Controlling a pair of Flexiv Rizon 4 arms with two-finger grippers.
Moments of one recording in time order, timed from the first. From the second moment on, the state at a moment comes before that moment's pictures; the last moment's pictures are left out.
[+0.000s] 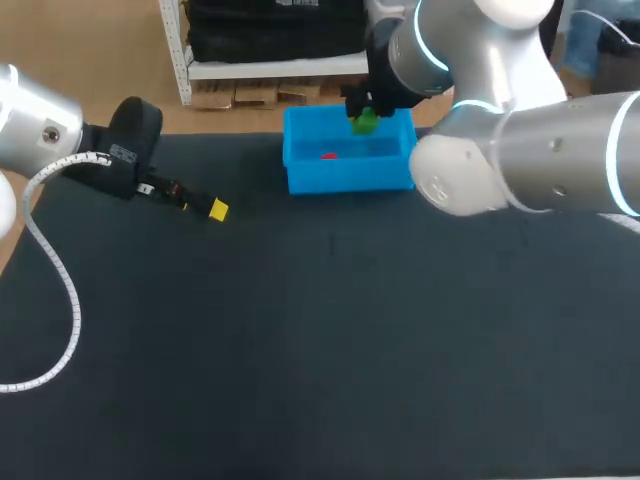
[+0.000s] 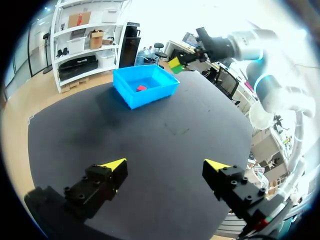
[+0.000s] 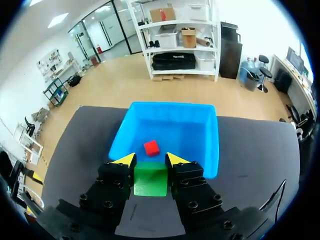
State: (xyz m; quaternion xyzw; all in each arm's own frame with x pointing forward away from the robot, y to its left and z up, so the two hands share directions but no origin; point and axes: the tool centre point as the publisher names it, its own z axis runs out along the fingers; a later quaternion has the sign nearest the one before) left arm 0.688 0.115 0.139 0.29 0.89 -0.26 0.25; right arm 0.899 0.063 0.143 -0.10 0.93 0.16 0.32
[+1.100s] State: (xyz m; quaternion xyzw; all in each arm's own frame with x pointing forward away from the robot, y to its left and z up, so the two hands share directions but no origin) left arm 0.688 0.115 0.139 0.29 0.89 -0.26 0.25; right arm 0.952 0.063 0.079 -0.11 0.94 0.15 0.29
